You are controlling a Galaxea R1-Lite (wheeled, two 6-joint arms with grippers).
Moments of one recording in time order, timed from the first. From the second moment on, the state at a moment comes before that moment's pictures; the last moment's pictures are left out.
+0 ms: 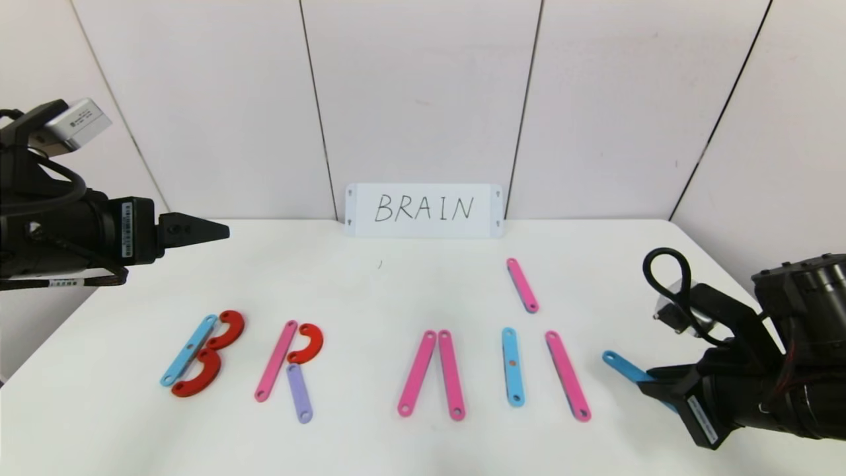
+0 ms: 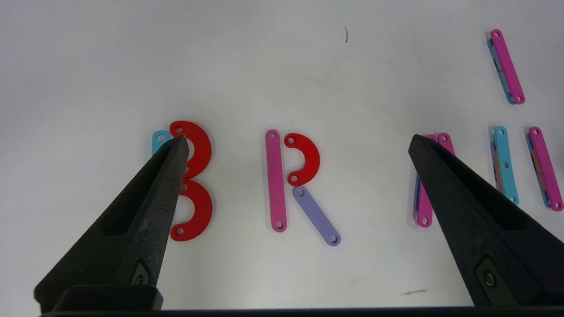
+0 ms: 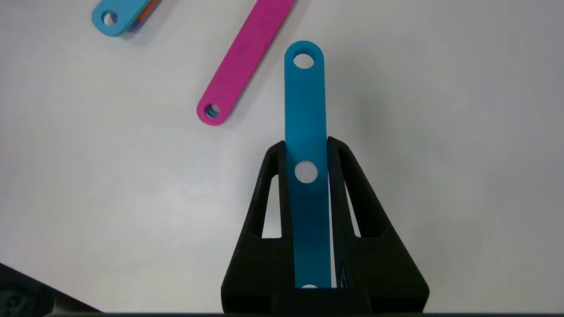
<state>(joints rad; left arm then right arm) -0.13 1.32 -1.13 0.31 -0.10 -0.16 0.30 1.43 -0.58 0.00 0.08 -0.24</state>
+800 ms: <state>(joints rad) -0.13 1.32 -1.13 0.31 -0.10 -0.16 0.27 1.61 -0.55 -0.21 0.11 -0.25</state>
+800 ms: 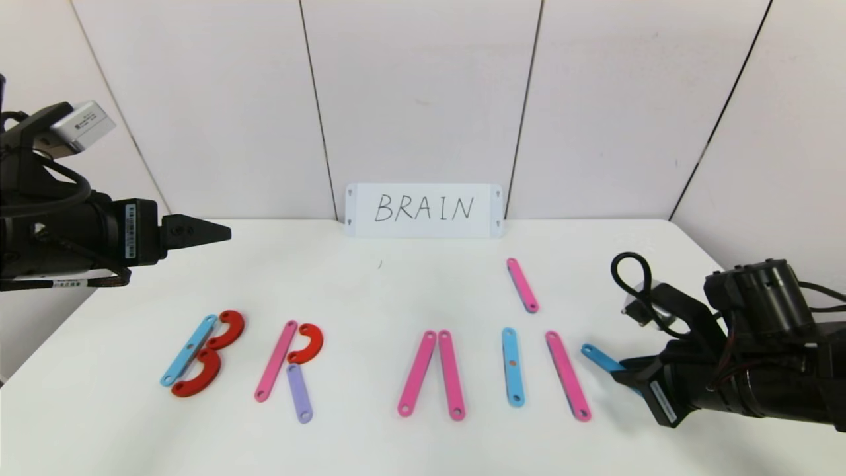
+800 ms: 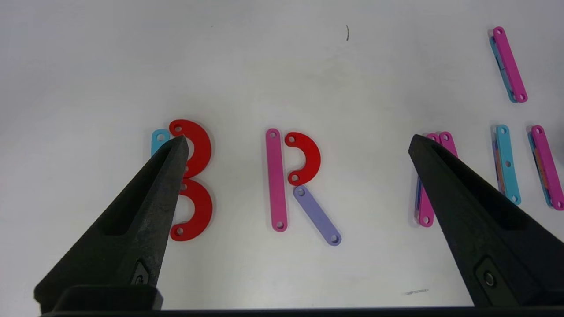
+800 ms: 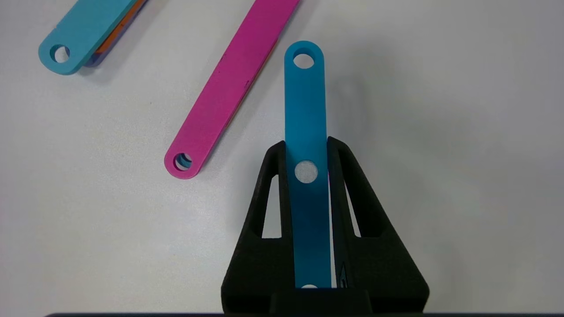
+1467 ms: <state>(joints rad) -0.13 1.33 -1.13 0.31 -0.10 -0.16 0.27 1.73 -0.55 -0.36 0.11 -0.26</state>
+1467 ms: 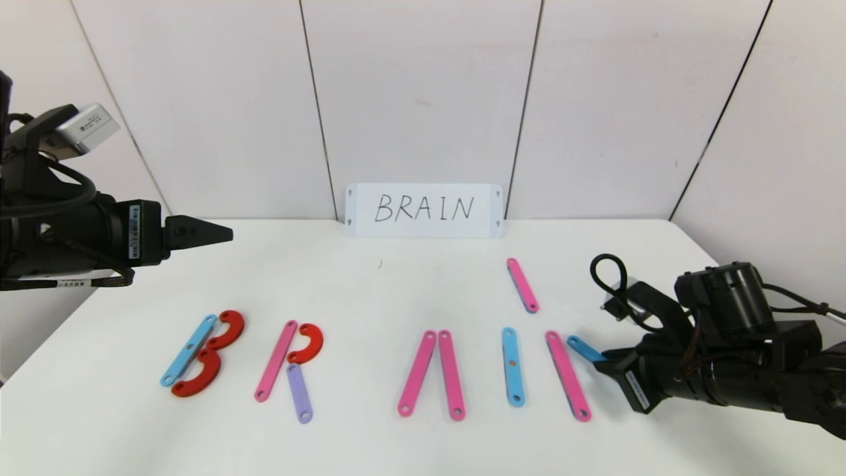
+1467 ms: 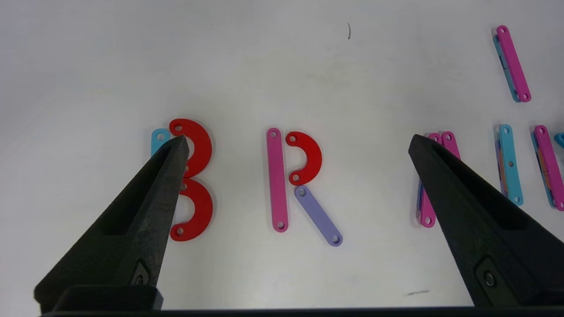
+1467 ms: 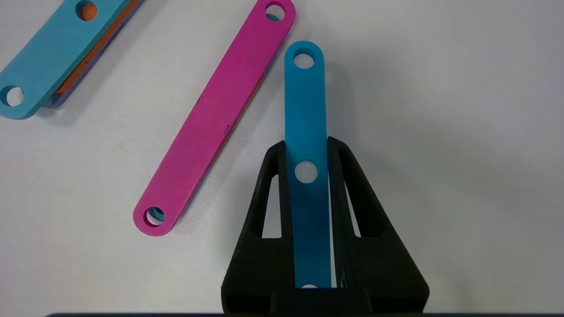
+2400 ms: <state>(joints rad) -0.13 1.33 -1.13 0.31 -0.10 -0.16 0.26 1.77 -0.58 -0.37 0.12 -0.25</state>
